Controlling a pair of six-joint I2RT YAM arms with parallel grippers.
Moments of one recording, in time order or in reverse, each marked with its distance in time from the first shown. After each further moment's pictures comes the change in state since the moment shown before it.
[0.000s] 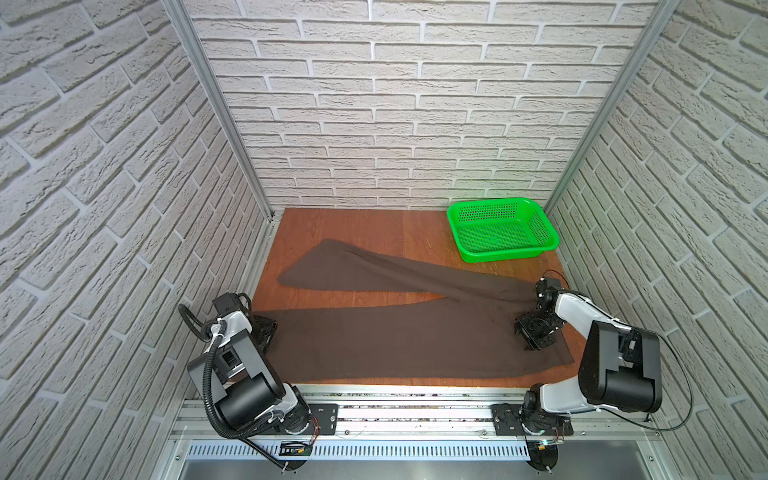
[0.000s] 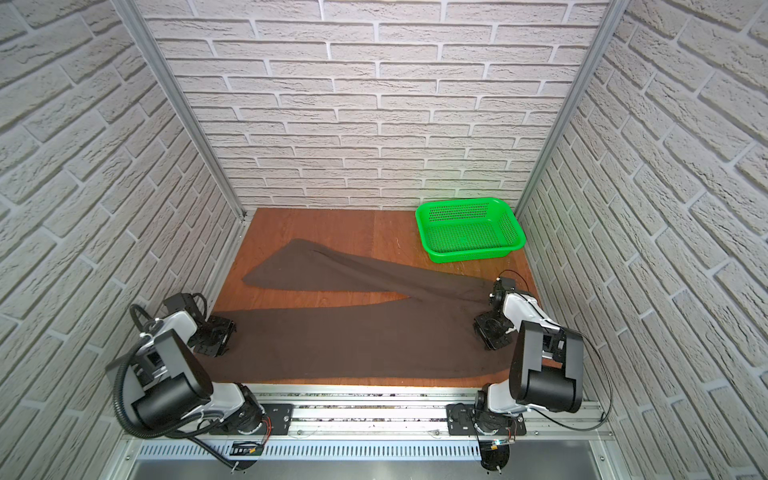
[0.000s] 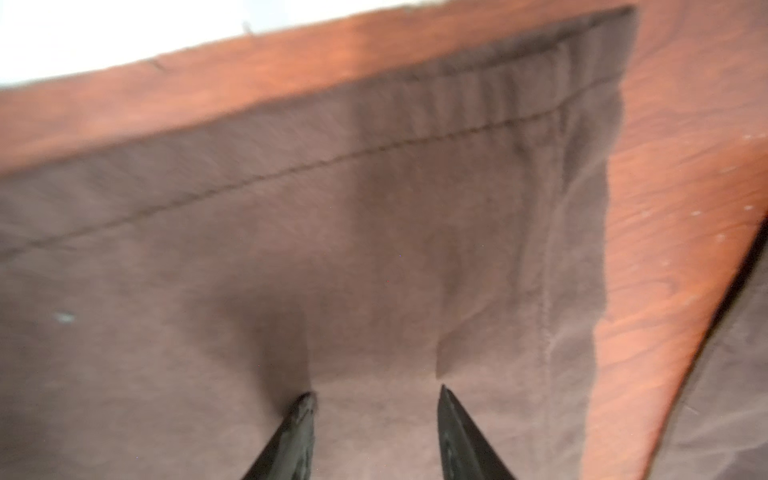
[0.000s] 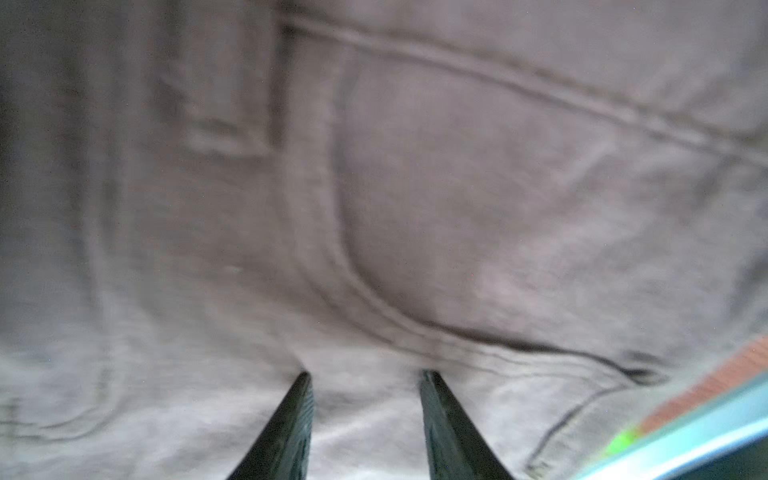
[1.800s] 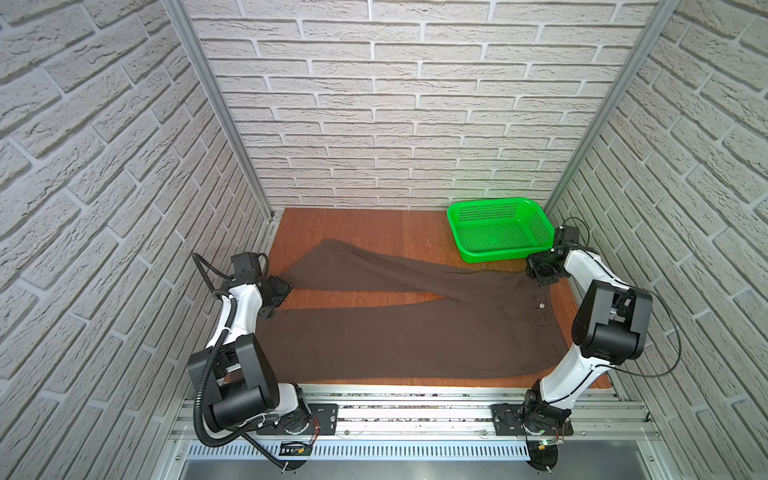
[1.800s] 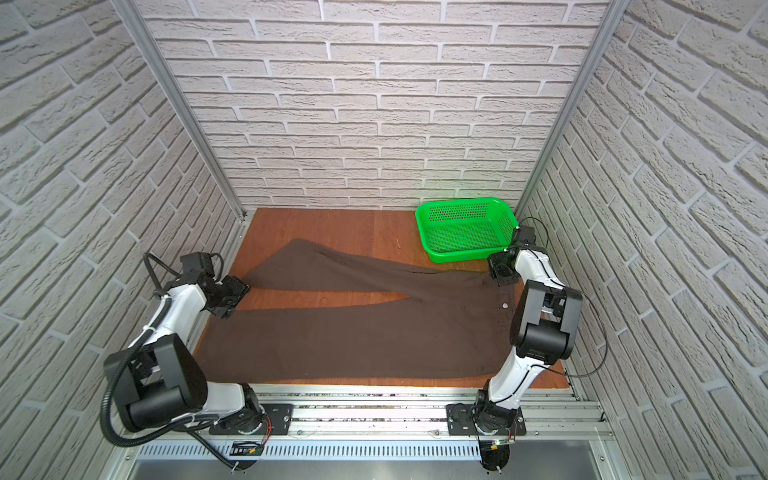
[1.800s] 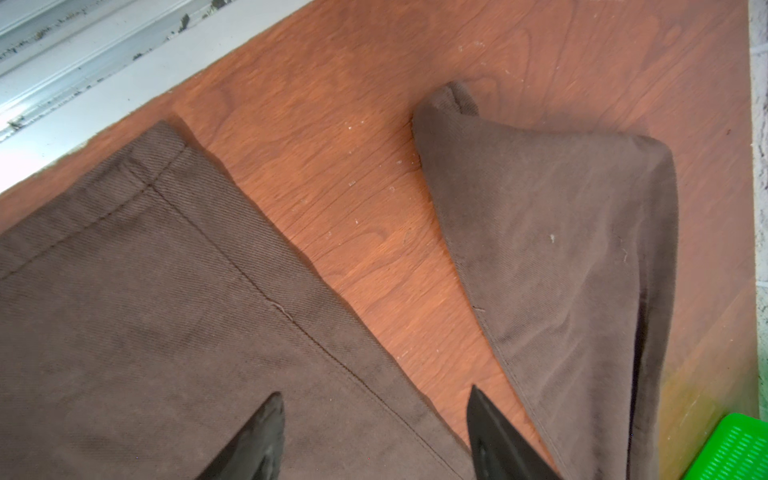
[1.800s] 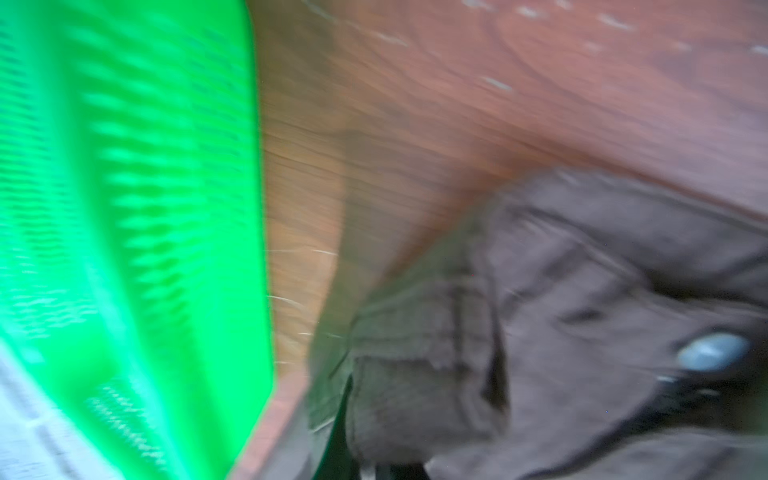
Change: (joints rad) left arm -0.301 0.023 0.284 -0.051 0.008 0.040; right arm -0.069 0.373 0.619 0.238 -0.138 0.159
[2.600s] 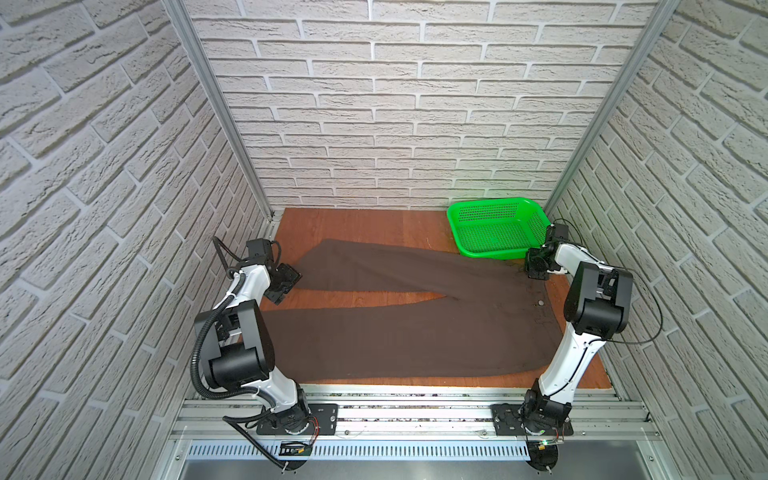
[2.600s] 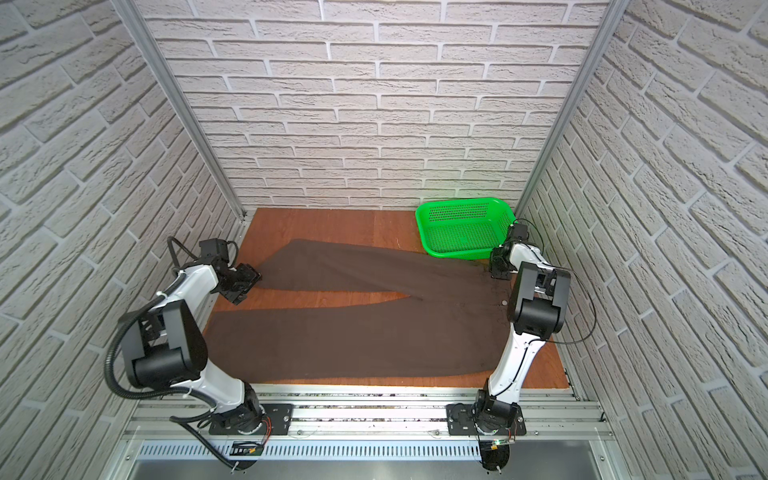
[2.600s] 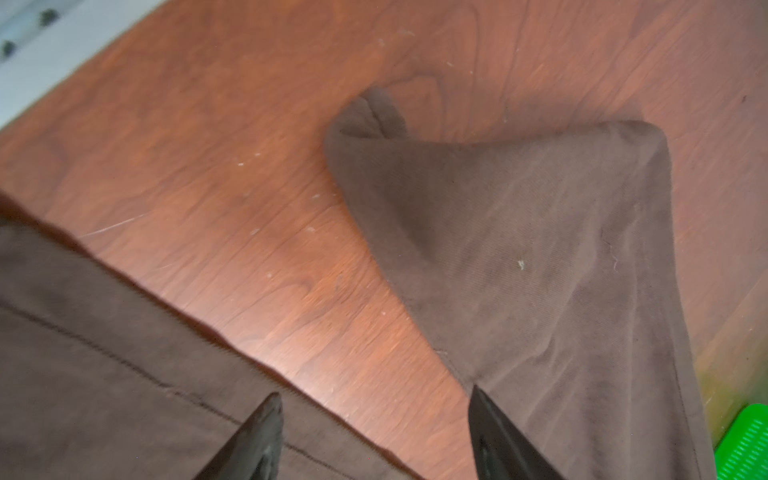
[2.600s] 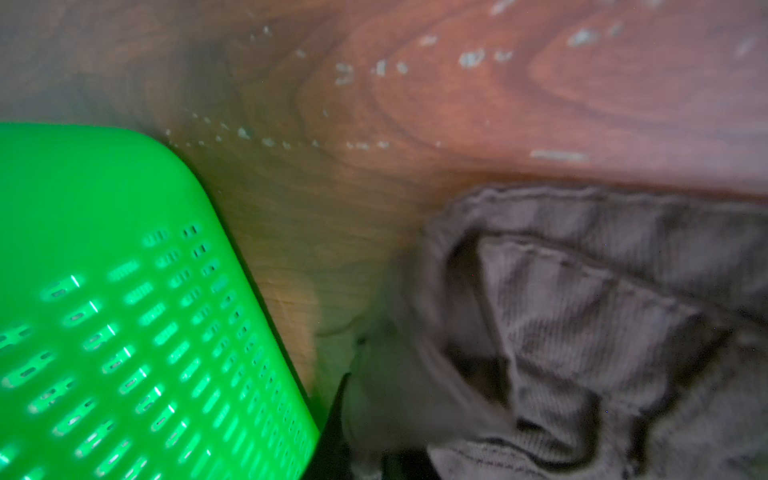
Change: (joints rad) left arm -0.099 0.240 0.154 0.068 0.009 0.009; right arm 0.002 0.224 0.113 0.081 0.107 0.343
